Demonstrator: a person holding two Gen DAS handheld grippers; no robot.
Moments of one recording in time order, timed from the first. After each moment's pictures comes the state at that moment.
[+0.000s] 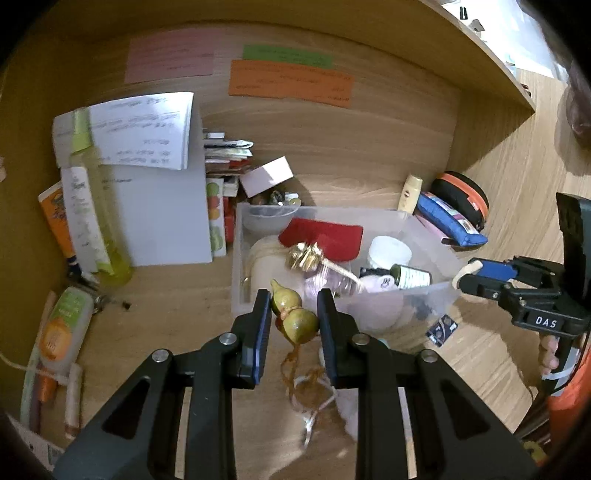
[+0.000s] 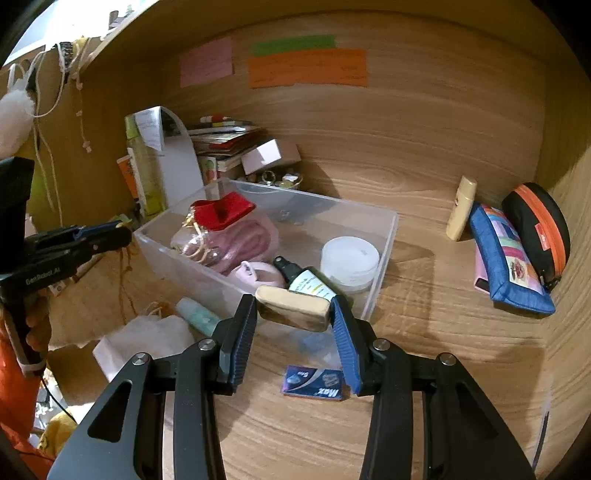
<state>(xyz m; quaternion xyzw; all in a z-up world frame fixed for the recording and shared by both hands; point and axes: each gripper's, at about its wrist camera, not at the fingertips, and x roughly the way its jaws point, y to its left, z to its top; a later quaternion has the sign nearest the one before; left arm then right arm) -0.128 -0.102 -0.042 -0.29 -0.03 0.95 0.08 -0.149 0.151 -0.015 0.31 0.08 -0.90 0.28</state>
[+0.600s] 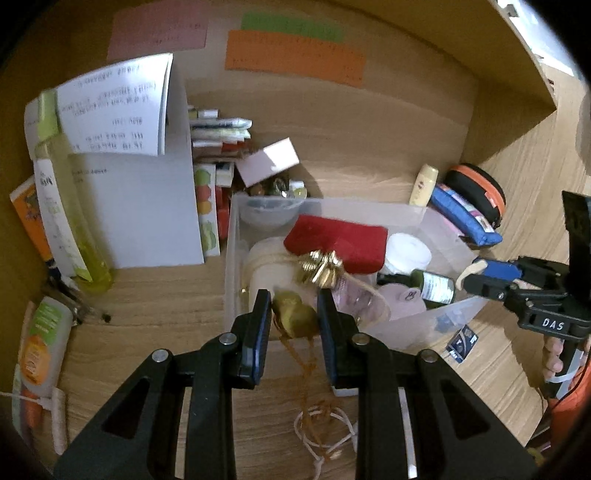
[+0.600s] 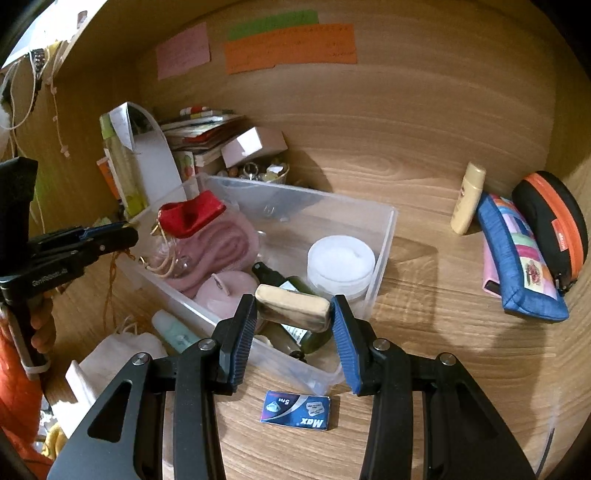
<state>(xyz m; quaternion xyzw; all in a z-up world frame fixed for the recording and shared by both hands) -0.174 -0.104 -0.061 -0.32 -0.04 0.94 0.08 -0.185 0.146 -0.025 0.34 0.07 -0.90 0.28</state>
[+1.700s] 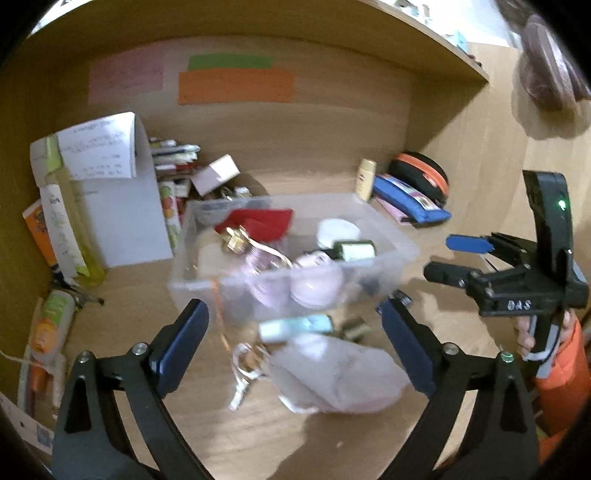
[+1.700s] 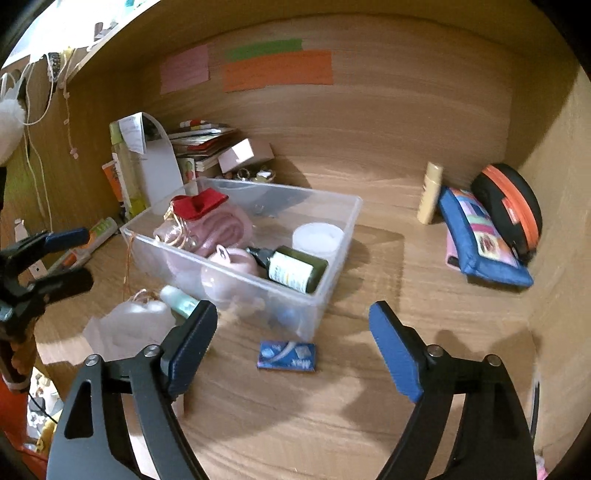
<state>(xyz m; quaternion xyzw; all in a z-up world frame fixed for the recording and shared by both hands) -0.089 -0.055 -0.041 -0.29 0.00 0.95 0.13 -0.131 0.183 -0.020 0.31 0.06 -0.92 0.25</state>
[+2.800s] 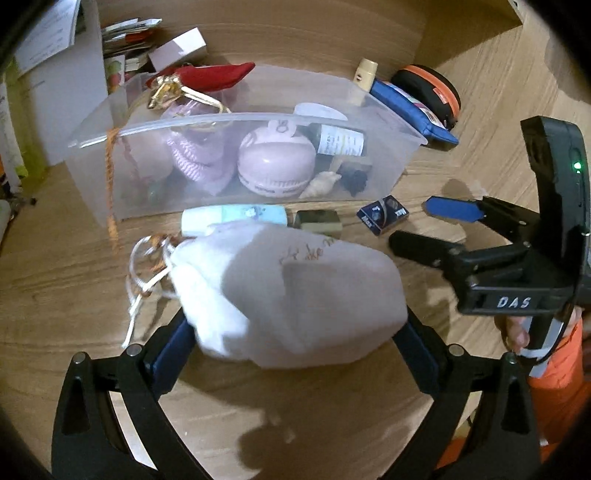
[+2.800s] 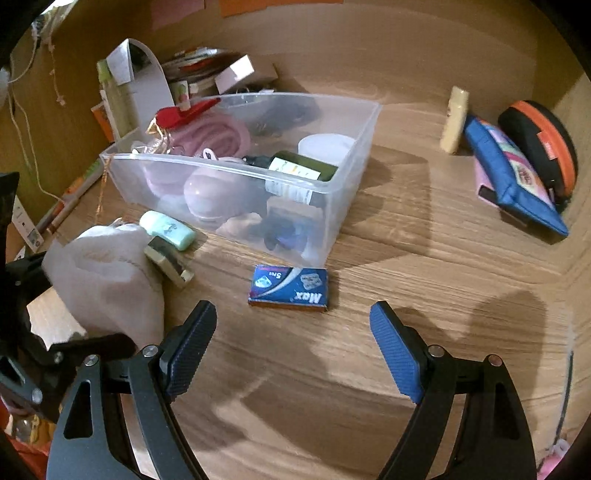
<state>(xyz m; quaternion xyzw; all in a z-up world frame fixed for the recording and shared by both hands) -0.116 -0.014 -0.117 -0.45 -0.03 0.88 0.14 -0.151 0.171 -0.082 0.42 0.09 -0.87 0.26</state>
